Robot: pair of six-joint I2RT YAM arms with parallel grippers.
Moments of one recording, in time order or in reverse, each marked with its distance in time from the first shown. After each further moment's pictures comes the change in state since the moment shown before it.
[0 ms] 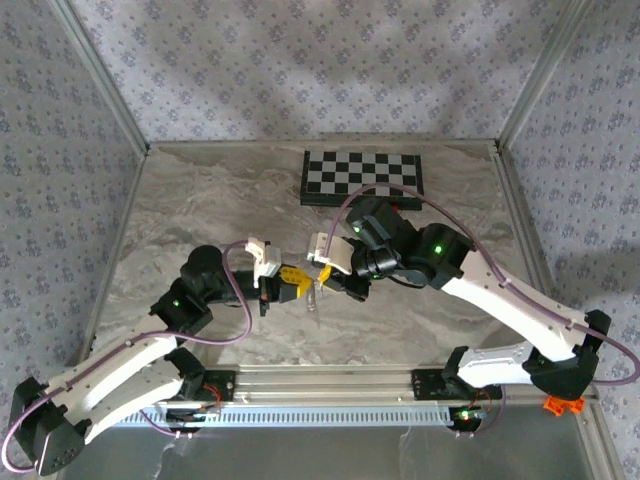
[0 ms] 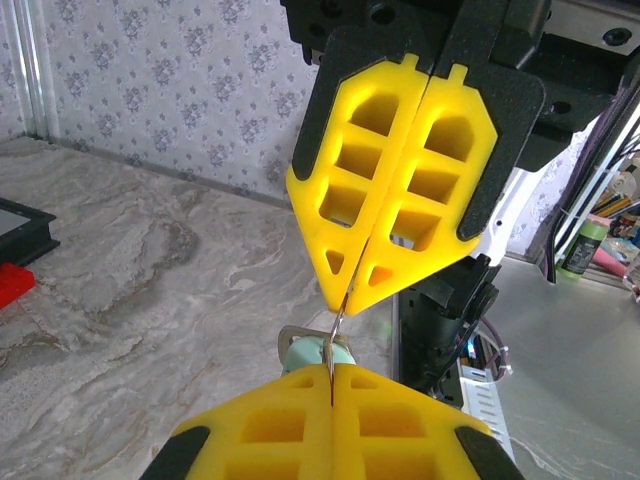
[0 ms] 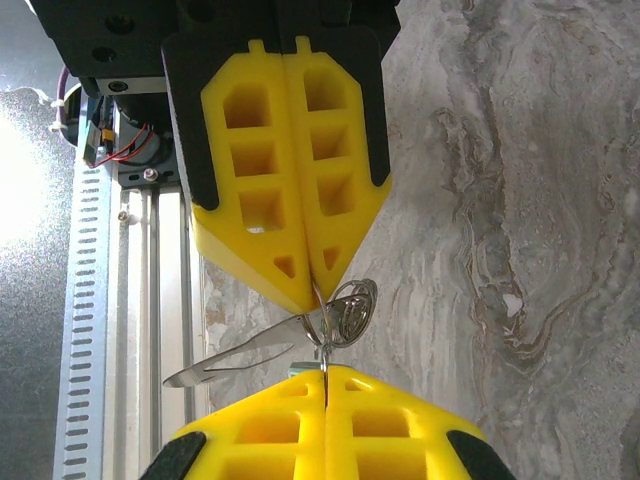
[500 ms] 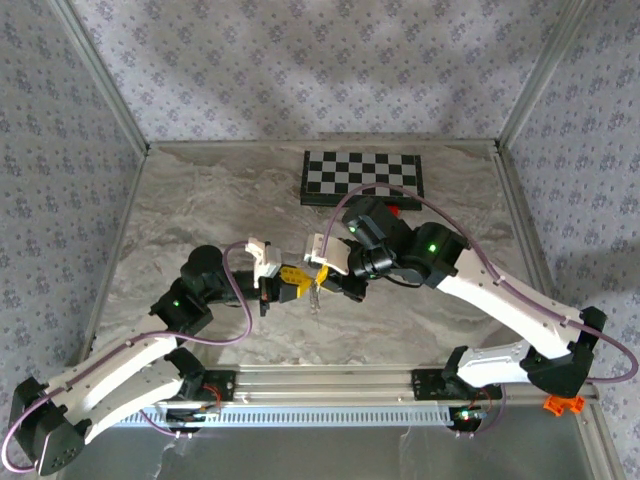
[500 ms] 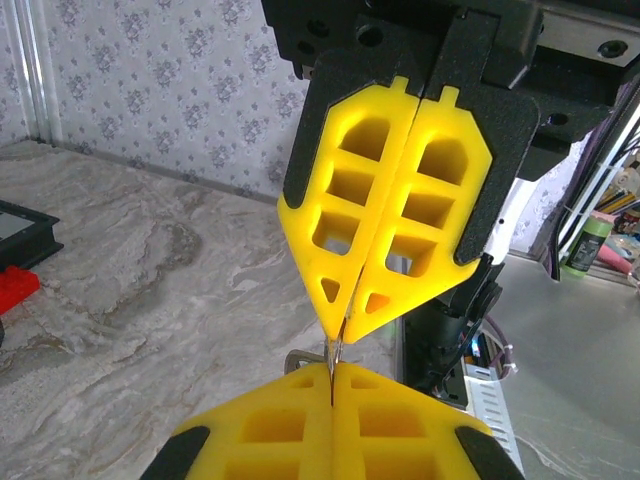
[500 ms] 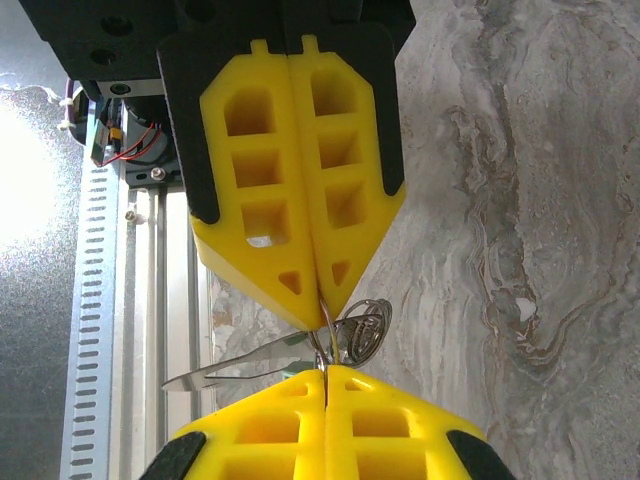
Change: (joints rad) left arm -0.001 0.000 0.000 -0.001 -0.004 0.014; right arm 0.000 0.019 0.000 0.004 -0.016 0.000
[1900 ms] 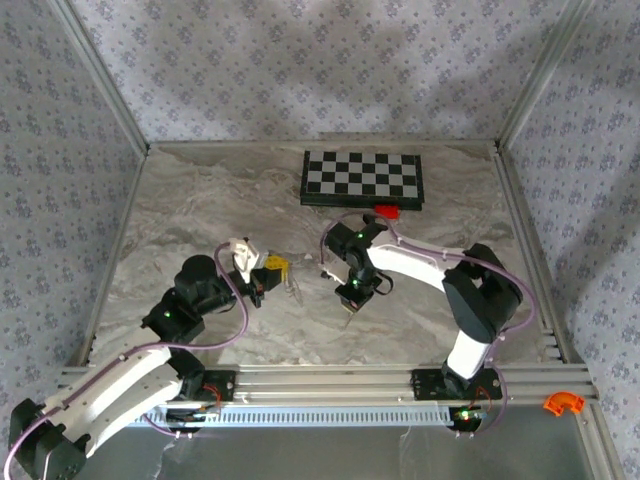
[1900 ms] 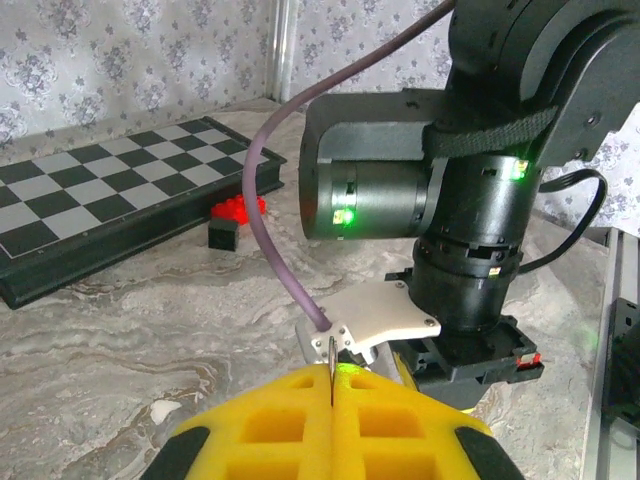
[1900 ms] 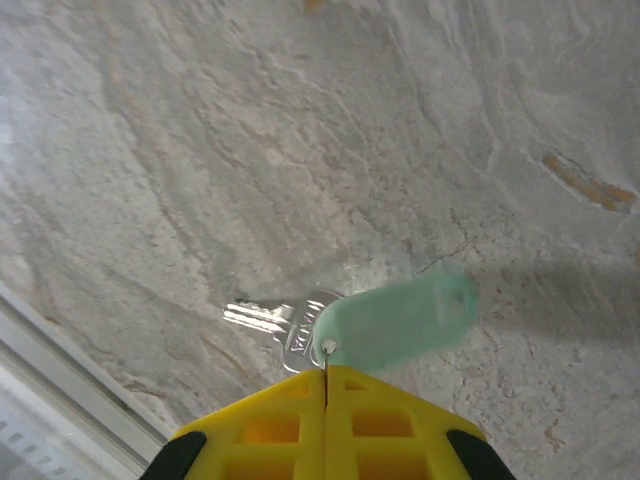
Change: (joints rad) left arm 0.070 -0.116 -0.093 -0.112 -0.377 0.032; right arm -0.182 0.469 -0.254 -0.048 0.081 0.293
